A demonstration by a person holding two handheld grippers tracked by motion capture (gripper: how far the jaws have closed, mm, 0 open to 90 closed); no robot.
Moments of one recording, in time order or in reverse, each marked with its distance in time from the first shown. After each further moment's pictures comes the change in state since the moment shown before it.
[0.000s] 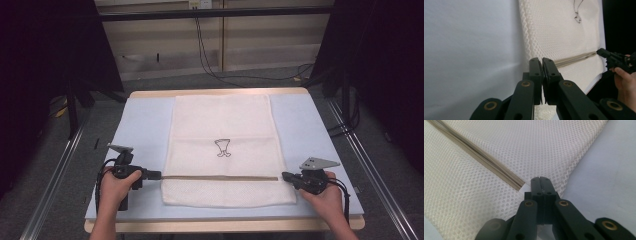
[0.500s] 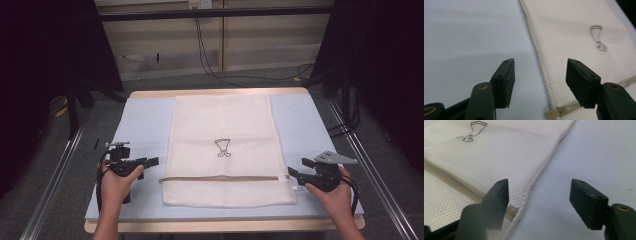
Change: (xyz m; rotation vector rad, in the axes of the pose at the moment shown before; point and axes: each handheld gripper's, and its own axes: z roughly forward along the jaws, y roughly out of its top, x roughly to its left) left arm -0.010 0.005 -0.005 -0.349 0.274 0.305; right arm -0.023 0.004 -0.019 -0.119 -0.126 0.112
